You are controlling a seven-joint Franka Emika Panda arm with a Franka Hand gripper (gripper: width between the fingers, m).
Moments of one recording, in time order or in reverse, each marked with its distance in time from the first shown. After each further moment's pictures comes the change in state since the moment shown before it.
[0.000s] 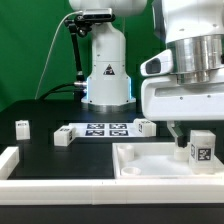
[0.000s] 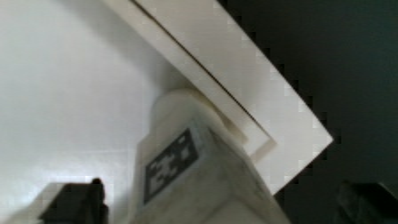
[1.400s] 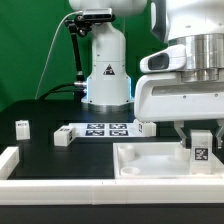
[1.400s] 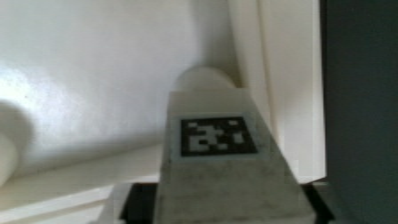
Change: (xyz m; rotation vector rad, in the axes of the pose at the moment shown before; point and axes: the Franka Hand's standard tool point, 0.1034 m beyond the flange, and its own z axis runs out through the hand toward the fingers) arm 0.008 0.007 -0.001 -0.029 0.023 -0.268
